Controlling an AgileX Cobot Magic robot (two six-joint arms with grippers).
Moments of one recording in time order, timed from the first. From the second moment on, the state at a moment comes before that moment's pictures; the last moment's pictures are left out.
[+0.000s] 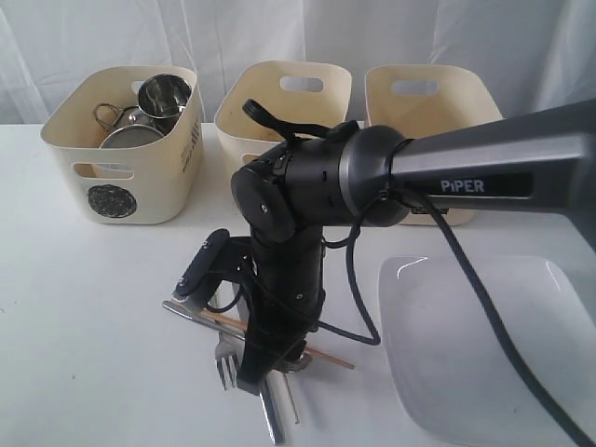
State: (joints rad) left arm 0.06 0.00 0.02 -0.23 0.53 0.31; right arm 0.70 2.00 -1.39 -0.02 0.95 -0.36
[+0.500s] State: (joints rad) left arm 0.06 0.00 0.02 -0.23 0.53 0.31; right arm 0.70 2.02 -1.39 -0.02 0.87 -0.36
